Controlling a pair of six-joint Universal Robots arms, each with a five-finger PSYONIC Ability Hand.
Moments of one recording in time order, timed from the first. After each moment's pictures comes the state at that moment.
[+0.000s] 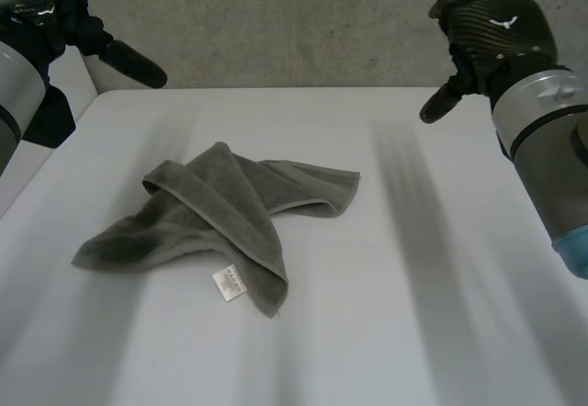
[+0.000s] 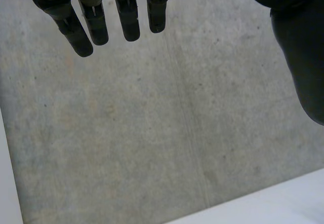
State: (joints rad) left arm 4.36 -1.59 -1.34 3.11 -1.61 3.05; right arm 2.02 -1.37 1.29 -0.01 1.67 2.92; left_hand 0.28 0.28 0.28 0.28 0.09; right_hand 0.23 0.24 0.24 0.25 0.06
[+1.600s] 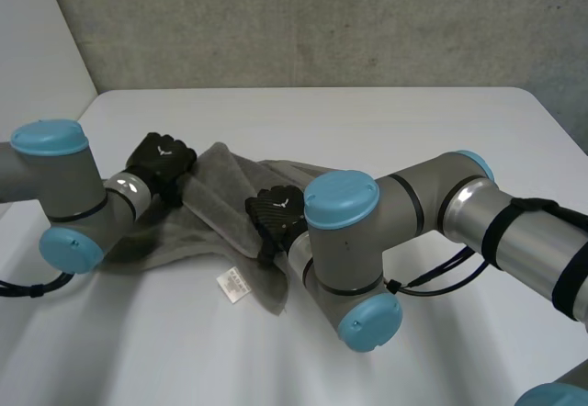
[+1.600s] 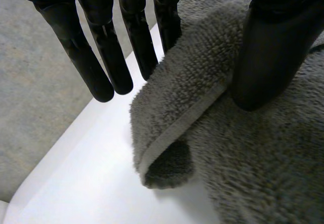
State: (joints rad) left arm 4.50 -2.38 -1.18 3.30 -1.31 3.76; right arm 2.40 -0.61 0.89 0.03 1.57 3.04; left_hand 1.04 1.04 1.04 1.04 0.87; right_hand 0.73 0.74 0.73 0.74 0.56
